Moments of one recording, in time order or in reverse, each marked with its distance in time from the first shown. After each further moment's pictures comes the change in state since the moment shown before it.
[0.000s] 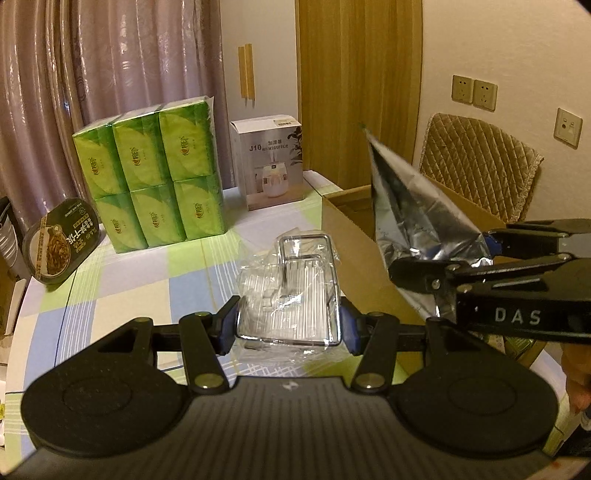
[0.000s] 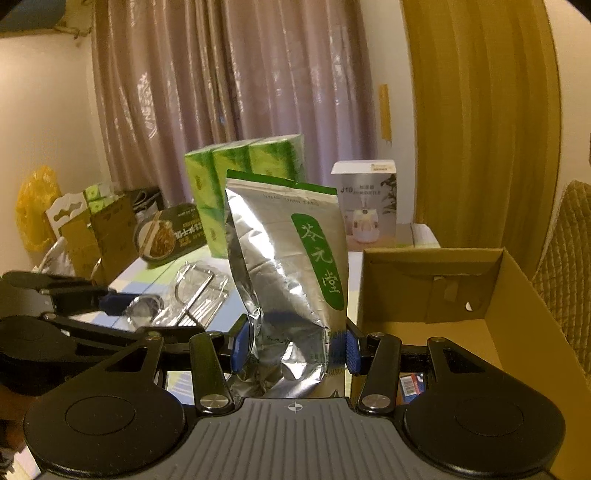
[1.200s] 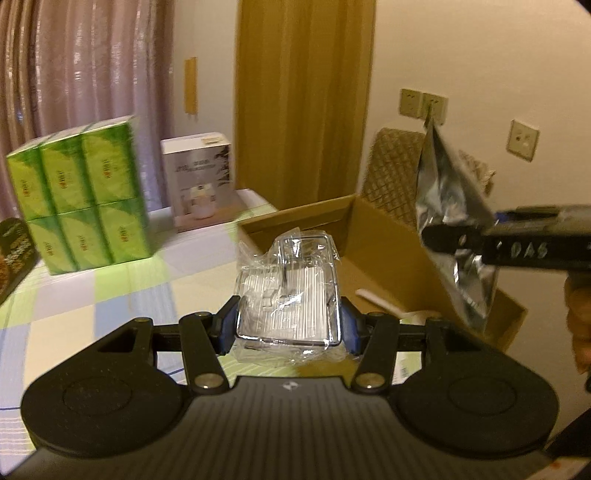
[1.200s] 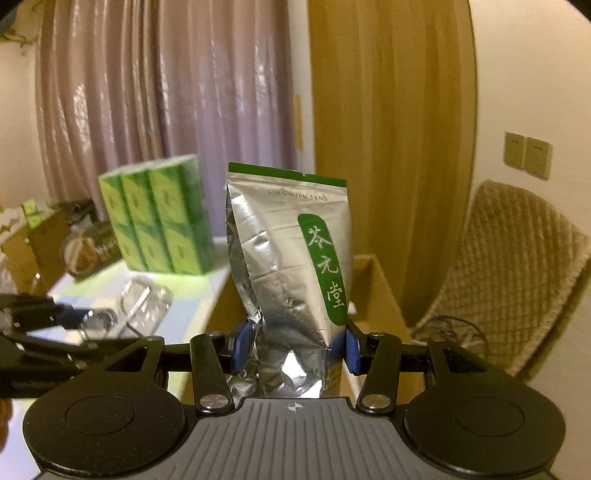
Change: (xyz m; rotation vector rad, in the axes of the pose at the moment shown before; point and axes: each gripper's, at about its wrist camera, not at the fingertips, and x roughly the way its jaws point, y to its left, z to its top) left arm 0.017 -0.063 0.023 0.009 -0.052 -0.179; right arm -0.057 -0.091 0.007 0.034 0.000 -0.226
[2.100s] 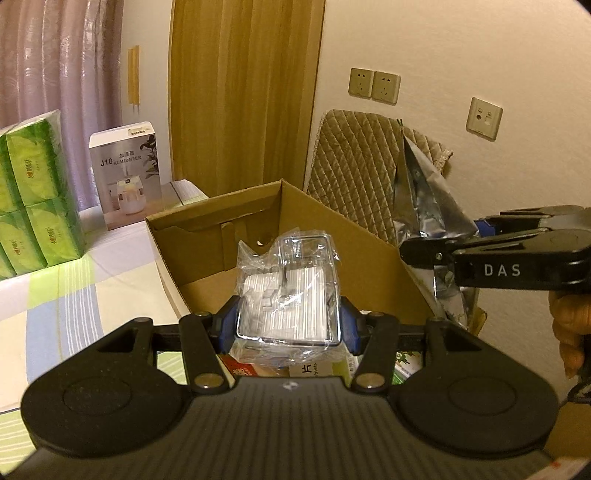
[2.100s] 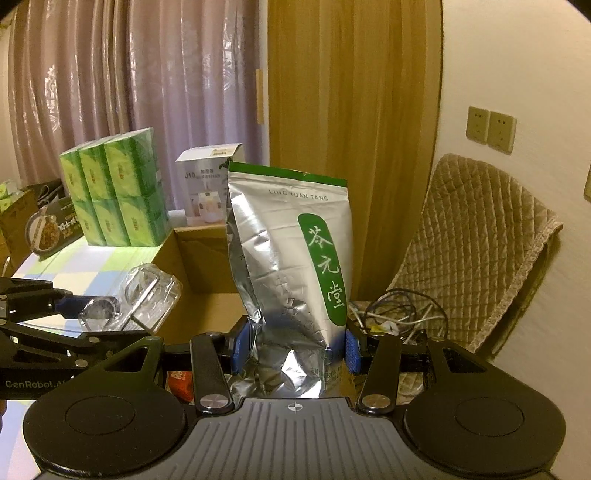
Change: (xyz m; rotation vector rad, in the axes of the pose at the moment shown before) left arm 0.045 -0.056 0.000 0.043 0.046 -0.109; right arm -0.005 -0.050 -0.016 0.006 0.067 -0.080
